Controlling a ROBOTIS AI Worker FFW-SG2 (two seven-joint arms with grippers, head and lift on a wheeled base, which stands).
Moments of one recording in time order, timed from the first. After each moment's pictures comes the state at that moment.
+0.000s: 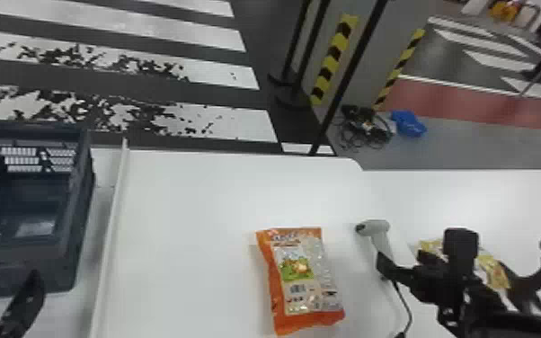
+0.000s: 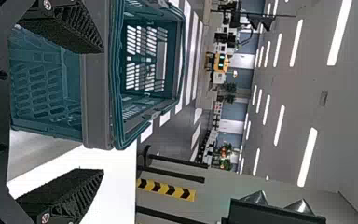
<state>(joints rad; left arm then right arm) 0.56 0.39 -0.12 -1.90 0.40 -0.17 -0.03 0.31 -0.29 -0.51 -1.73 -0.11 0.56 0.36</state>
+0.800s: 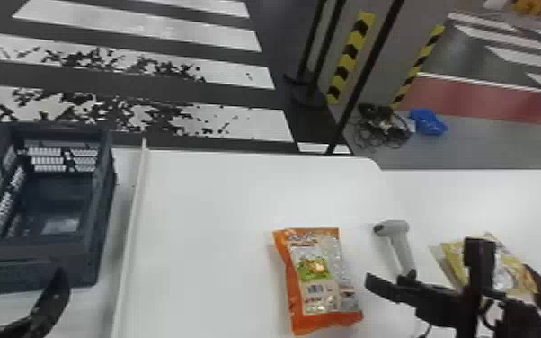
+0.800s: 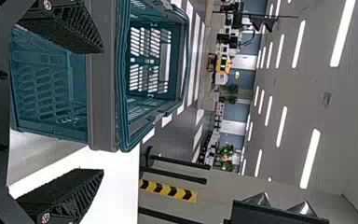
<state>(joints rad) 0.56 0.39 -0.12 -1.89 0.40 -0.17 -0.03 0.36 -0.26 -0.55 -1.95 -0.29 0.99 0.63</state>
